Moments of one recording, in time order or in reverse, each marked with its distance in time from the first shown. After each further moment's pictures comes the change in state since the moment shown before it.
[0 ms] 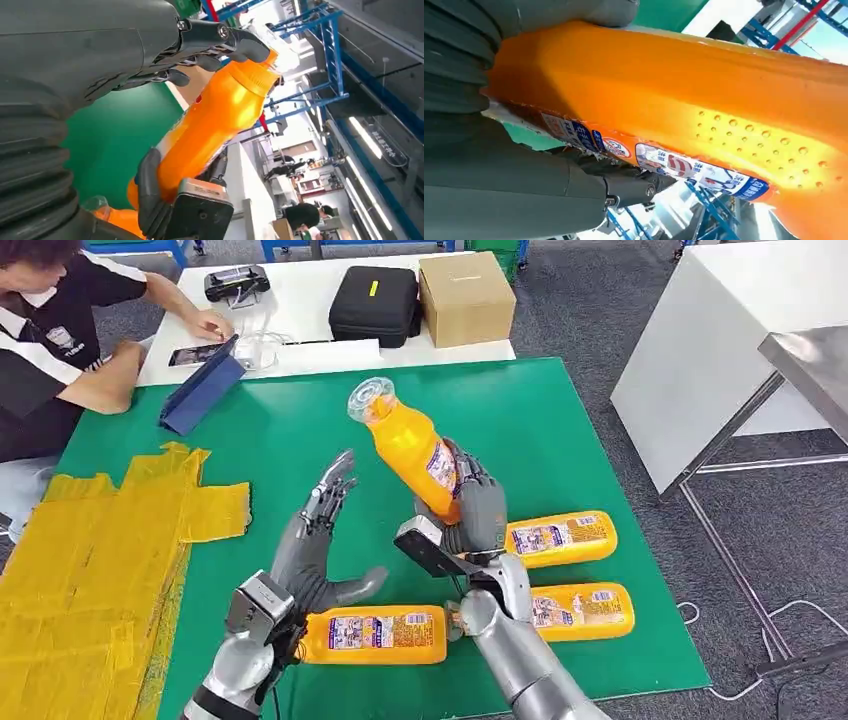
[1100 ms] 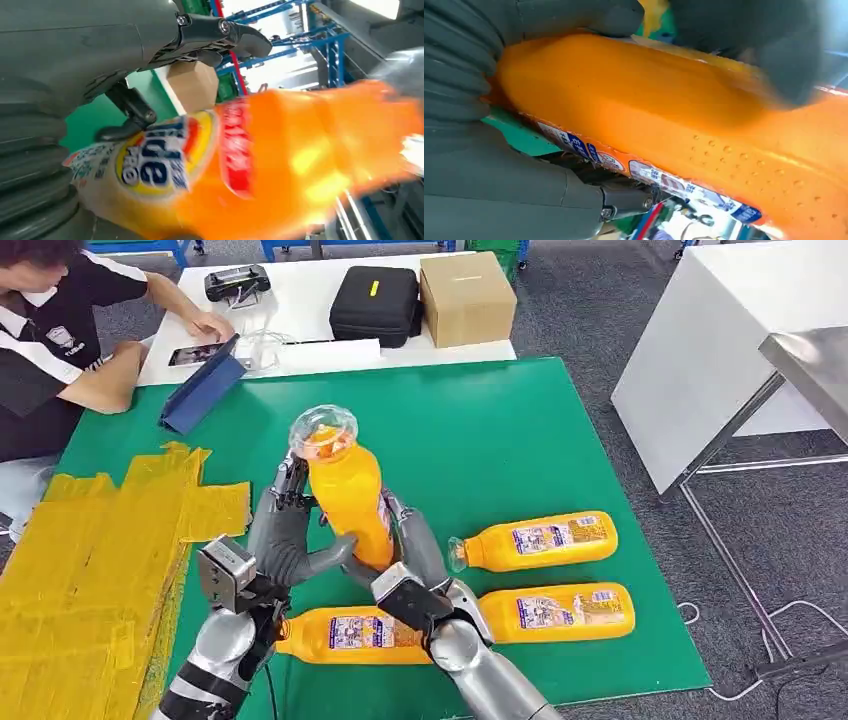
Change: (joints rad) left arm -0.069 0.029 0.033 0.057 0.134 -0.030 0.000; right arm 0.100 -0.012 0.312 -0.190 -0.478 0.398 -0.169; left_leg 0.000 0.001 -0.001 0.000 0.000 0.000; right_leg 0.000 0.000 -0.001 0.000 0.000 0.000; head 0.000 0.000
